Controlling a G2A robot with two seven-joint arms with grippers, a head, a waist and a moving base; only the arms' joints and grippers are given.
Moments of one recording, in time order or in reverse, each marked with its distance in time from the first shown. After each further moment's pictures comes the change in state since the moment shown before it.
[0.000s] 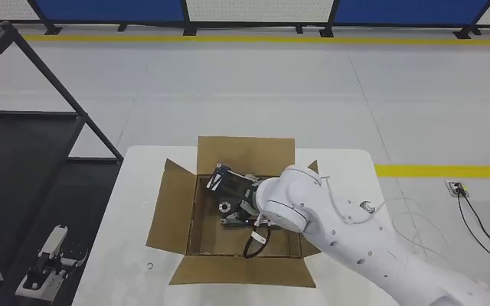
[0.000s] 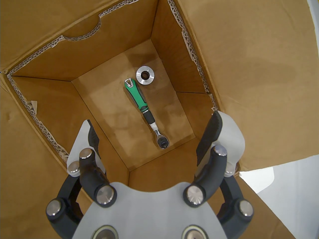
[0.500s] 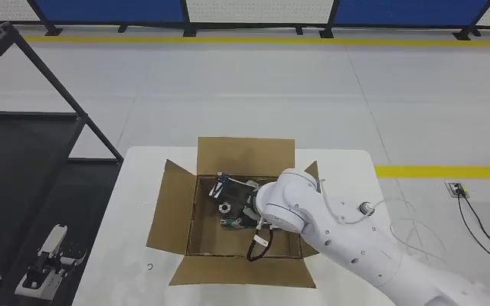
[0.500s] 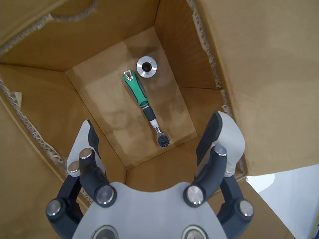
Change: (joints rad) left arm -0.013 0.000 -0.004 -0.003 0.018 0.001 -0.004; right arm 0.004 -0.021 -0.044 0.101 0.011 -0.094 0.024
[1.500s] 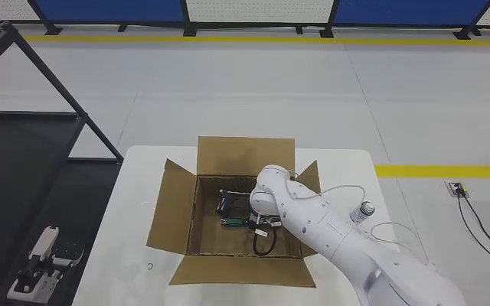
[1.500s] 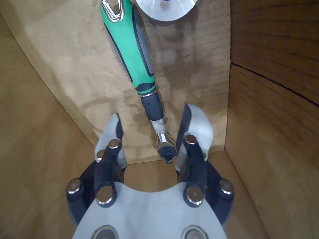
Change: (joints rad) left arm 0.017 -0.018 -0.021 -0.010 -0.054 -0.027 -0.007; right arm 0.123 -0.276 -0.213 0.711 0.086 -0.317 -0.095
